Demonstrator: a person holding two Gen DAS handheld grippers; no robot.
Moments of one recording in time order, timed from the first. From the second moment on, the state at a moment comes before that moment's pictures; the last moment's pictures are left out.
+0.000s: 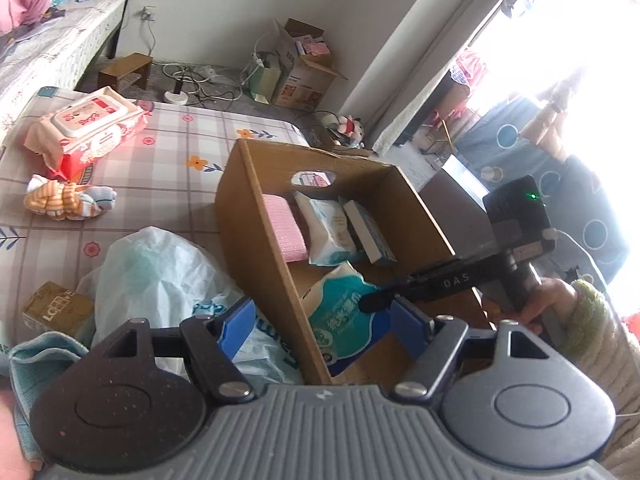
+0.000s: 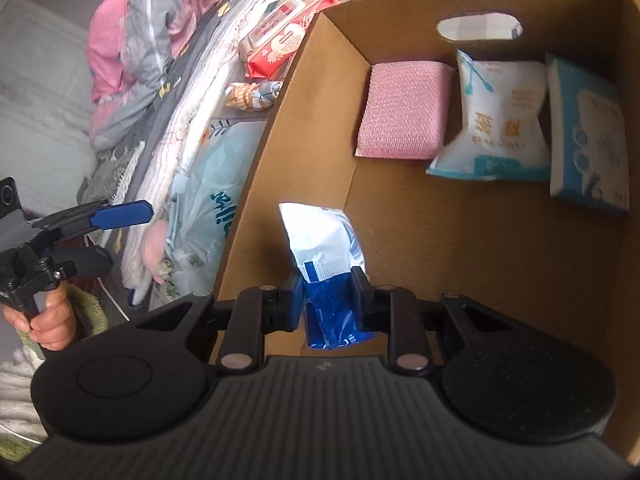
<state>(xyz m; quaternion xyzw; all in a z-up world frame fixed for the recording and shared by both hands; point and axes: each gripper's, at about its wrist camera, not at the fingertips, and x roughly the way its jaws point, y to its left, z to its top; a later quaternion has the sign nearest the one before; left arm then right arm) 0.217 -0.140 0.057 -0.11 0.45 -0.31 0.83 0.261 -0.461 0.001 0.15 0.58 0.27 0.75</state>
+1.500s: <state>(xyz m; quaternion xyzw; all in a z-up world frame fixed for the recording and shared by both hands) 0.173 -0.064 0.036 -0.14 0.44 -0.25 0.85 0.291 -0.455 -0.047 0.13 0.56 0.15 0.80</state>
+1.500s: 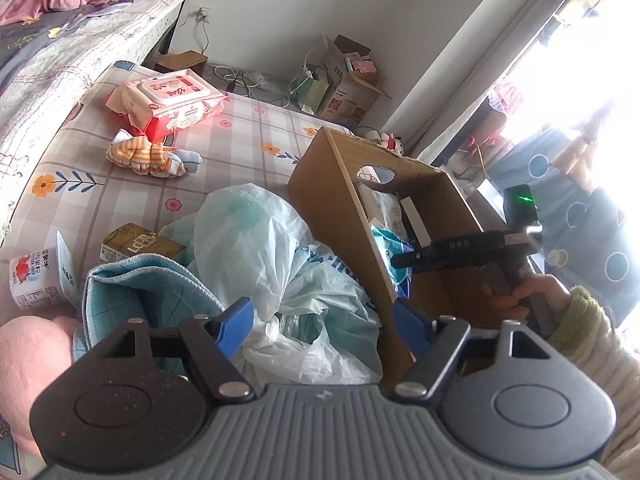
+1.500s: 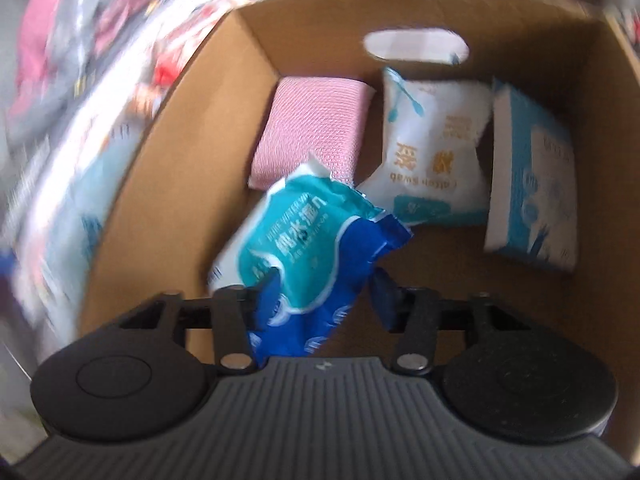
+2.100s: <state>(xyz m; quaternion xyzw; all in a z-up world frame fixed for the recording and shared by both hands) 0.169 -0.056 0.037 -0.14 0.45 -0.25 0.85 0.283 -0.379 -0.084 0.12 0.56 0.08 0.82</state>
